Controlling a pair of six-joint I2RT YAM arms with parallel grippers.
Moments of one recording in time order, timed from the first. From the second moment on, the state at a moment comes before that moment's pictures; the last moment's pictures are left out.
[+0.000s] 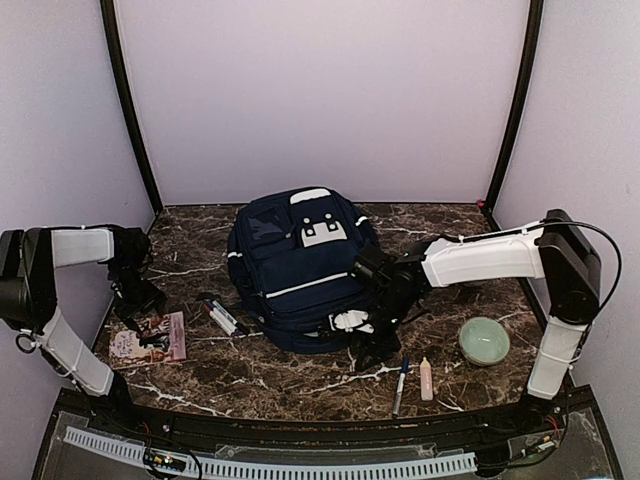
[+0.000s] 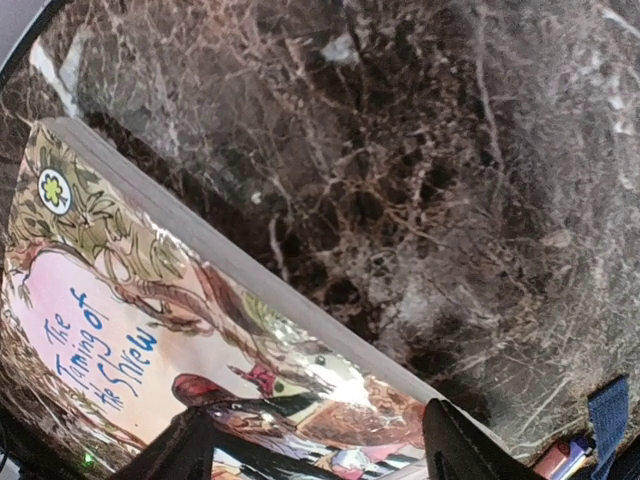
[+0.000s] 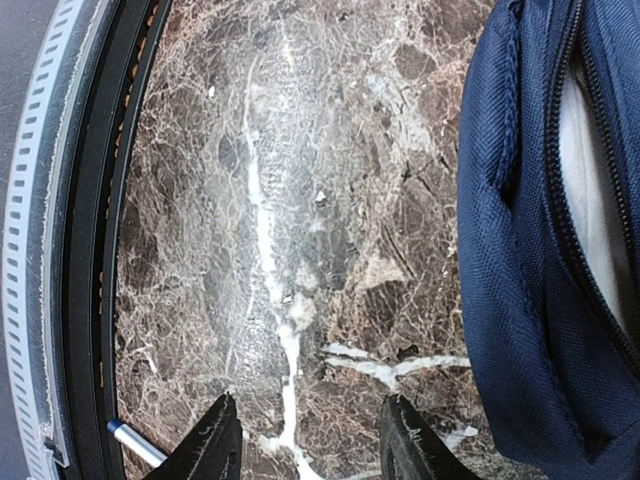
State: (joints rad) left arm 0.05 1.53 0.91 -0.92 -0.06 -0.98; right arm 0.93 1.82 1.21 -0.77 -0.47 -0.71
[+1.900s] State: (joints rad) left arm -0.80 1.30 0.78 -0.88 0.02 -1.41; right arm 0.97 2.10 1.79 -0.89 -0.72 -0.39
